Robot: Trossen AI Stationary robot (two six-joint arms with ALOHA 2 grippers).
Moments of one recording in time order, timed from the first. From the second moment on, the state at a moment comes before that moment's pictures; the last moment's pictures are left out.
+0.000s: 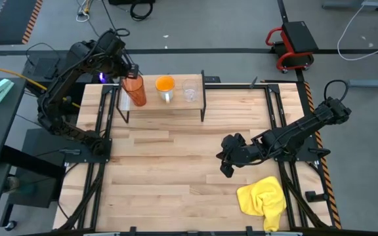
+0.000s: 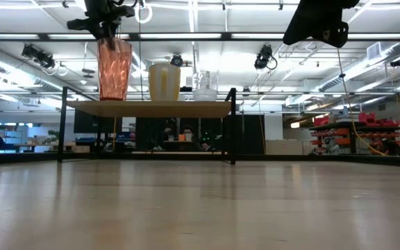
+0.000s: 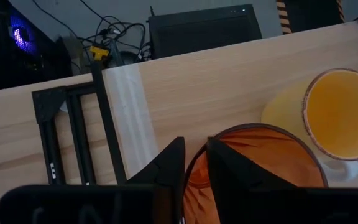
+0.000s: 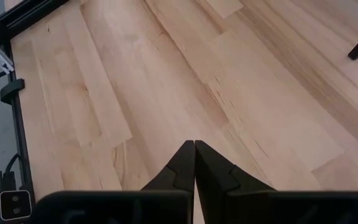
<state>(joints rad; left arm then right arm) 0.86 1.43 1.79 -1.42 -0.14 -0.48 0.42 1.33 1.04 -0.61 0.39 0.87</state>
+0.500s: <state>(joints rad) 0.86 1.39 1.79 -1.41 -0.14 -0.47 0.42 1.33 1.04 -0.61 0.39 0.87</state>
